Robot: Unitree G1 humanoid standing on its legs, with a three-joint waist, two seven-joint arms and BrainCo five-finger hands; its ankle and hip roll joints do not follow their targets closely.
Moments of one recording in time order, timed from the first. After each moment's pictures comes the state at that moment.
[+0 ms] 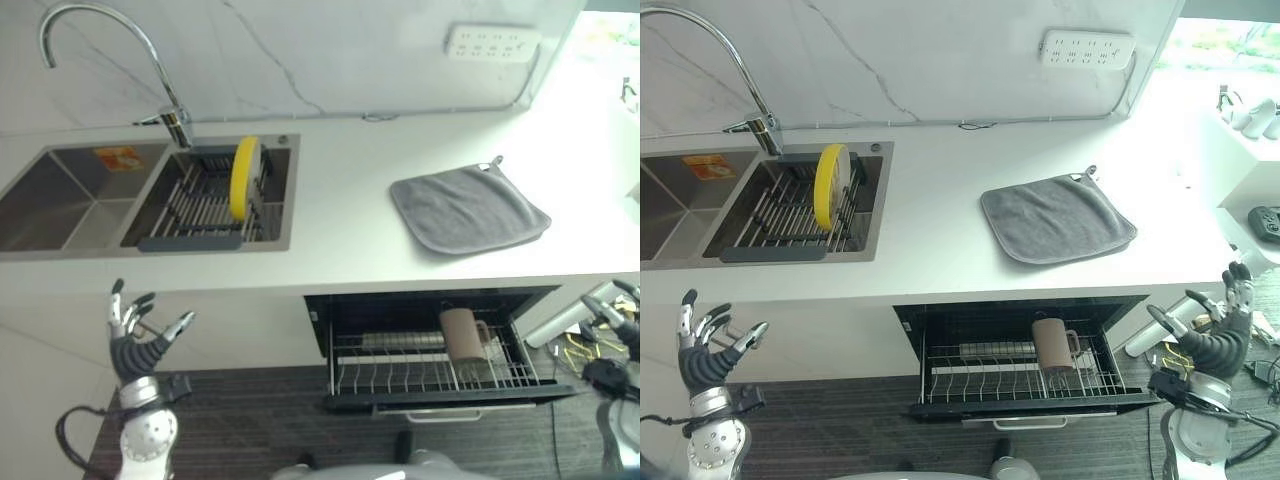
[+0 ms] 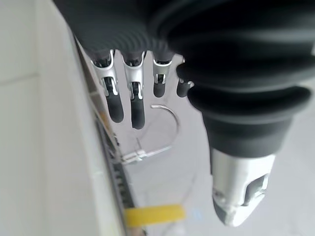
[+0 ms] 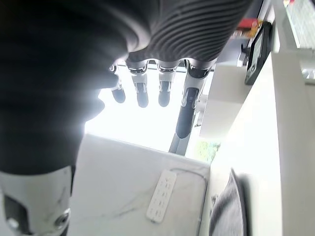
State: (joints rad) left arm 0.25 0.35 0.14 0.23 -0.06 -0.66 0.42; right arm 0.24 -0.43 -0.24 0.07 0.22 -0.60 -0.26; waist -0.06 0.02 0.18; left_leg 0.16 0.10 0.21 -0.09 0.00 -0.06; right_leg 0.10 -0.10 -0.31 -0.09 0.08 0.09
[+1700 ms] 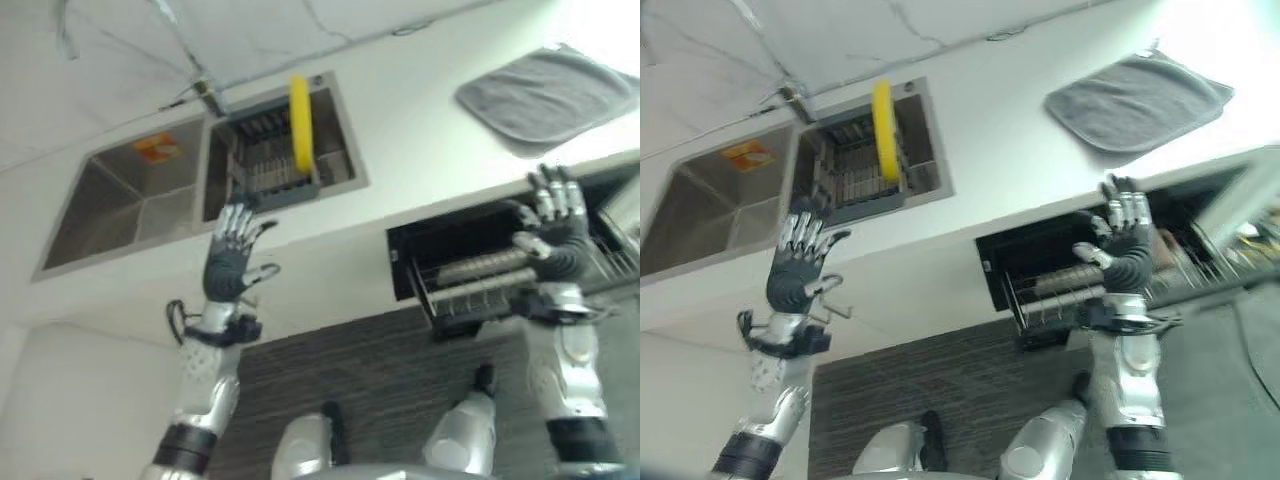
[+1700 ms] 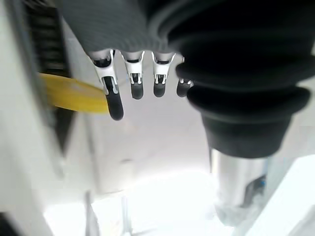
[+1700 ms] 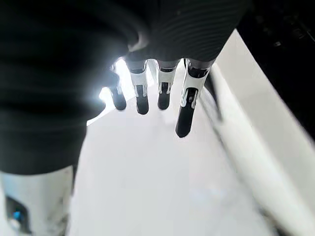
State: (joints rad) left arm 0.03 0.35 -0.04 0.06 -0.48 -0.67 -0.16; right arm -0.04 -0.28 -0.06 -0.06 0.56 -0.51 0.12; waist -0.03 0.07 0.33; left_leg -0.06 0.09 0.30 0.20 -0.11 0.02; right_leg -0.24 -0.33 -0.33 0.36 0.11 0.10
